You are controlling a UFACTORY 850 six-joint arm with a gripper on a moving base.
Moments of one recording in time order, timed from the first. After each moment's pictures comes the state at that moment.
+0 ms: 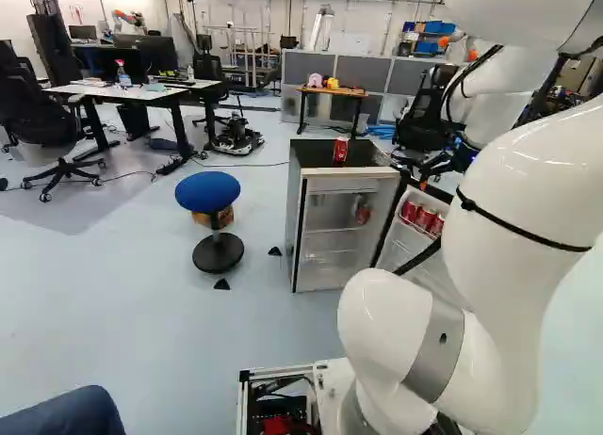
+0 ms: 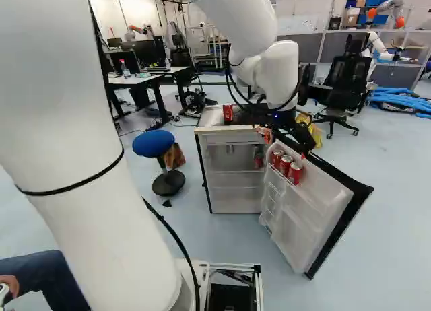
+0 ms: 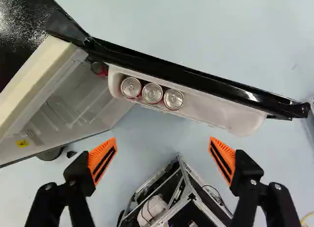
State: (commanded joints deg) arm -43.3 -5.4 -55.4 1.3 -29.3 0.0
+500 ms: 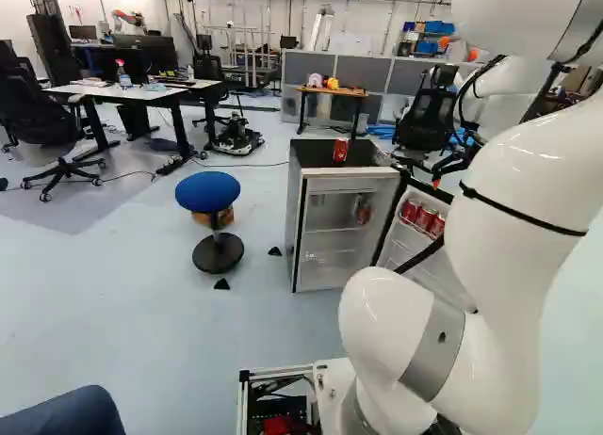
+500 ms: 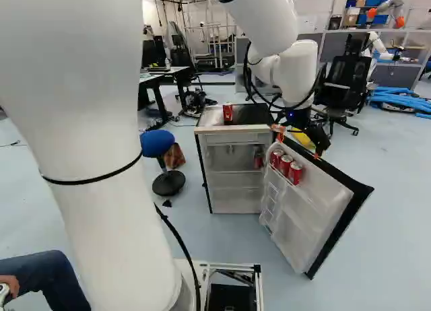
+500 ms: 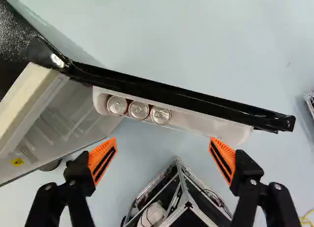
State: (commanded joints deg) arm -46.1 -11.5 -62.2 1.3 -29.5 0.0
